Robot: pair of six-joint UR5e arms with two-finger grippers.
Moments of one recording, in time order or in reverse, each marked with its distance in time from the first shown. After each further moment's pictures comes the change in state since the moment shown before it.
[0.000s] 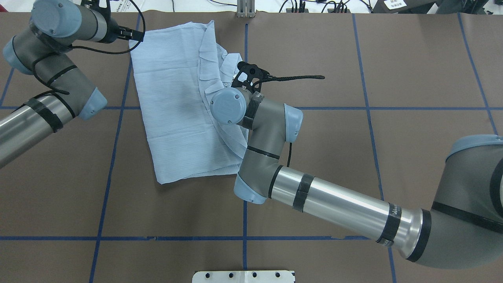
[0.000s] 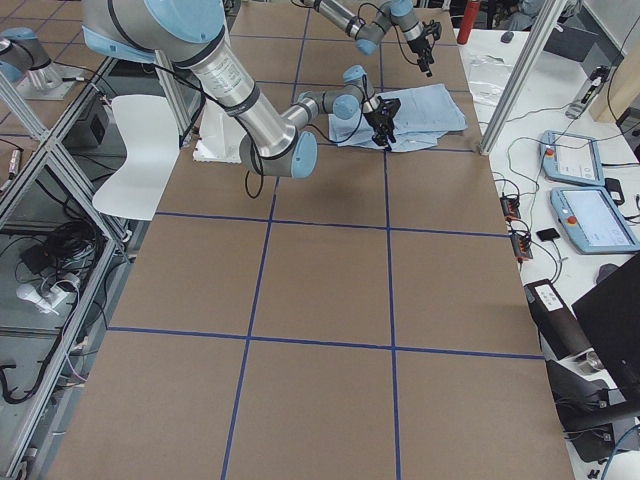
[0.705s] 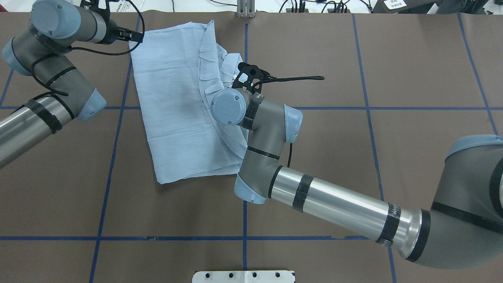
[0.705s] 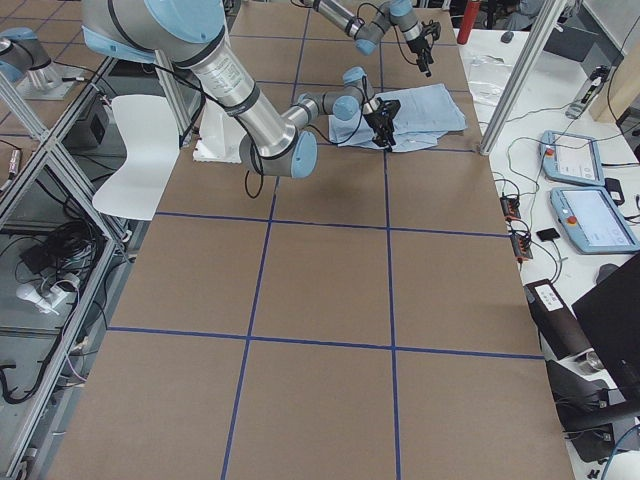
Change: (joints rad) left arm 0.002 0.008 -0.007 0.000 0.000 0.001; right arm -0.001 0.005 -0.015 0.001 -0.009 0.000
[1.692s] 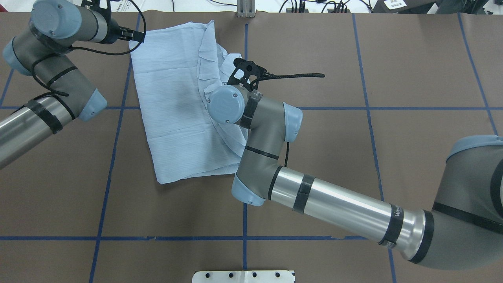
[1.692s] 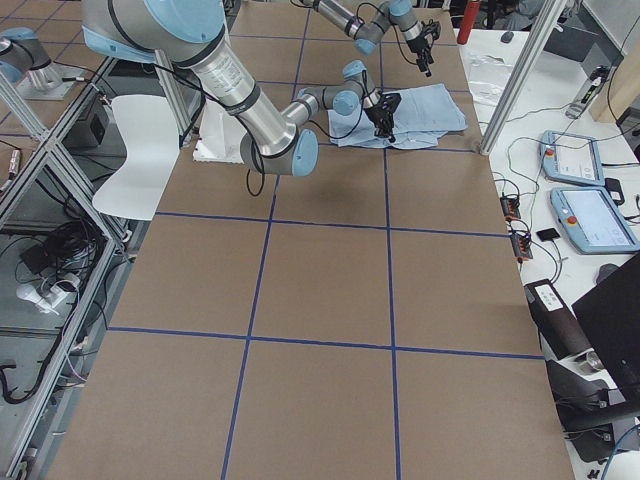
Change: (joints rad) left arm 0.005 0.001 -0.013 0.000 0.000 -0.001; right arm -0.008 -0.043 0.119 -0.008 0.004 0.001
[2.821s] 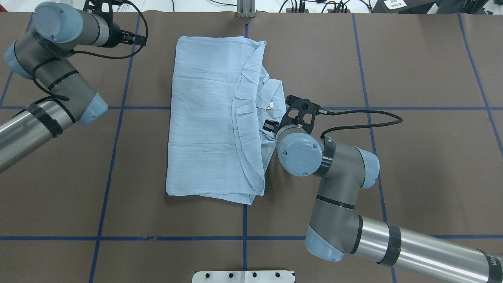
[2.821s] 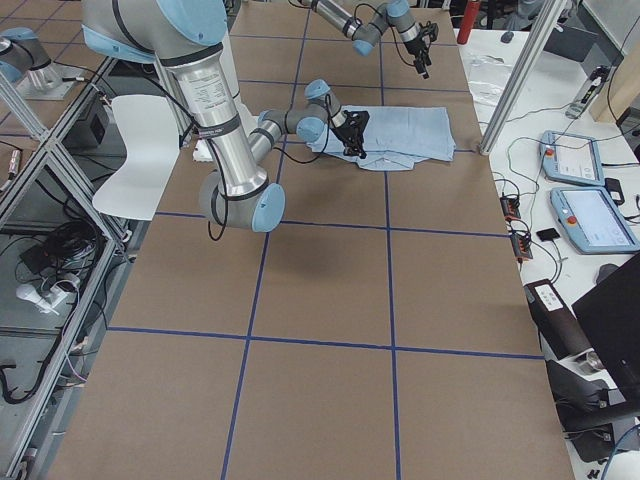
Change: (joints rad) left arm 0.011 0.012 -0.019 -0.001 0.000 -0.002; right arm -0.069 -0.379 0.459 -0.004 -0.022 -0.023
